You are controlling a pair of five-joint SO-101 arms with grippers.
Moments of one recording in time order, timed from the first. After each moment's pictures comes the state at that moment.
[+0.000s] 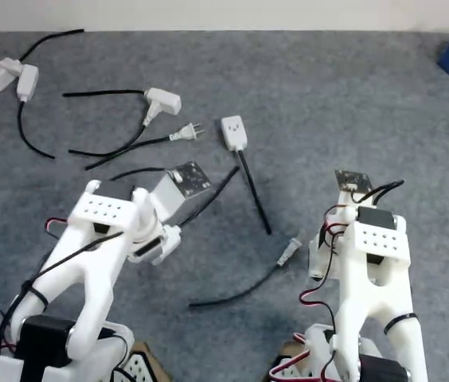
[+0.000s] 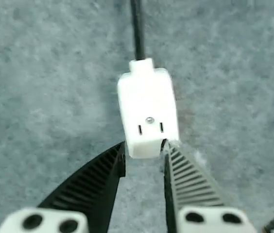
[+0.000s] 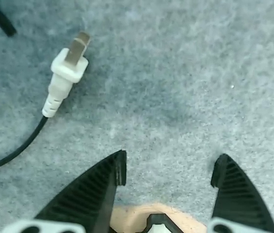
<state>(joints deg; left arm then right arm) 3.3 -17.6 45.5 66.7 -41.9 7.3 -29.4 52.5 74.1 4.4</state>
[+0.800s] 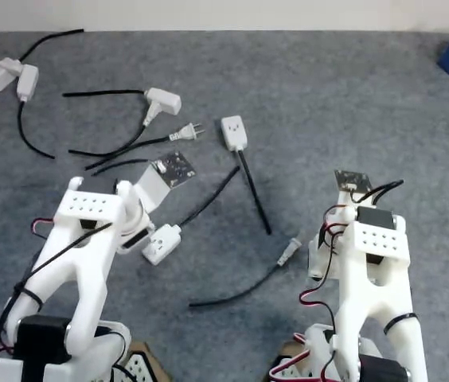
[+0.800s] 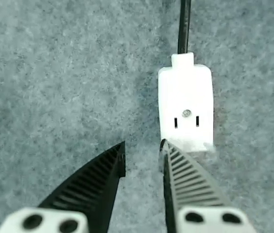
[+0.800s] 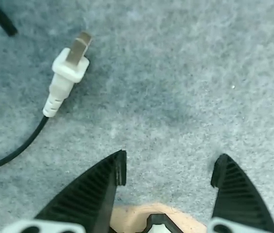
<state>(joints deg) -1.5 -17.6 44.4 65.2 -44.5 7.2 -29.4 52.5 74.1 4.4</state>
